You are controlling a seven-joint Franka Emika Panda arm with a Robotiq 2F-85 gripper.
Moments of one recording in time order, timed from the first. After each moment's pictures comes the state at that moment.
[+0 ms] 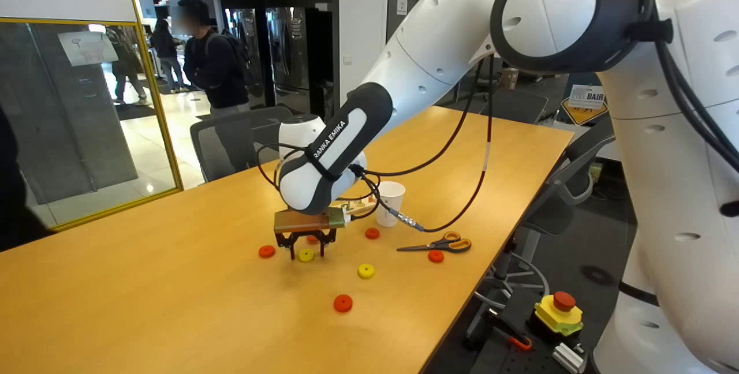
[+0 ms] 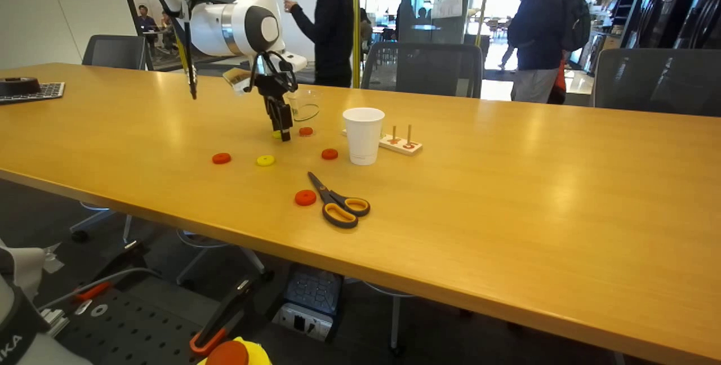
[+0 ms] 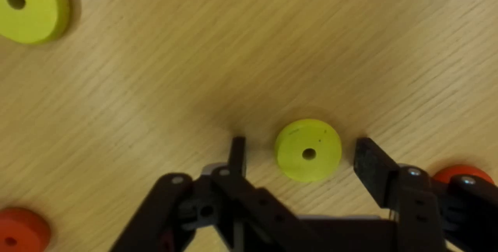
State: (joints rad) arm 0.20 0.46 -0.02 -2.01 -0.08 2.54 0.86
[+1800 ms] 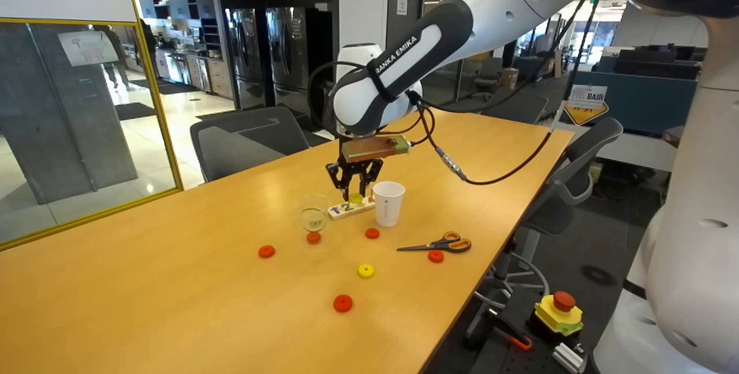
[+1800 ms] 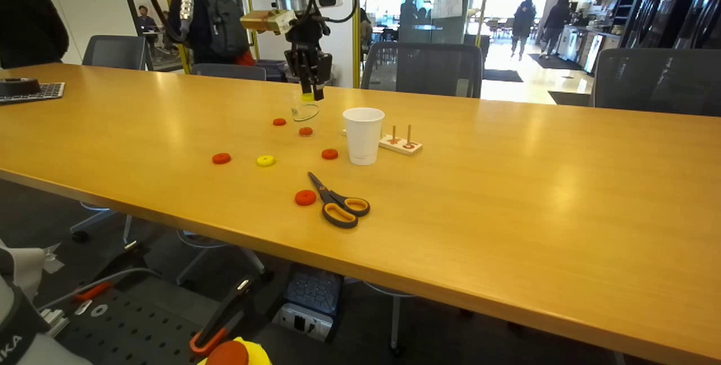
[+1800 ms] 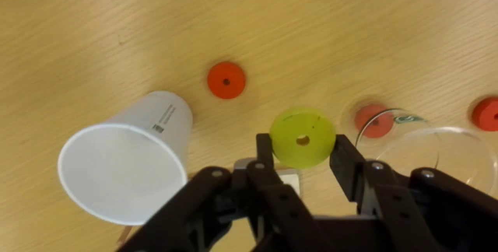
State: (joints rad) arm 0.03 0.11 -0.05 -2.15 -0.09 2.36 0.43
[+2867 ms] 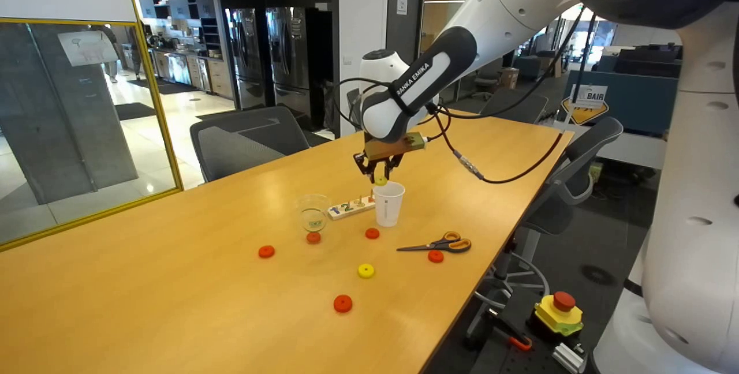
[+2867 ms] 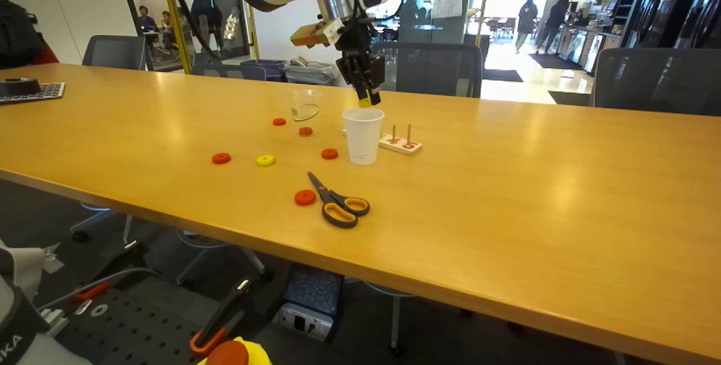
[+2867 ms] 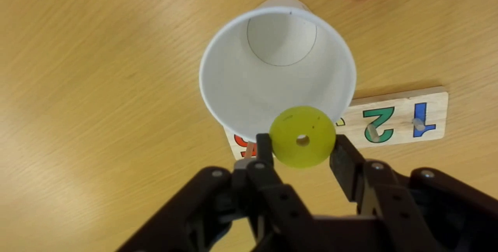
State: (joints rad) arm -0.02 0.18 -0.17 -2.11 -0.33 2.47 0.57
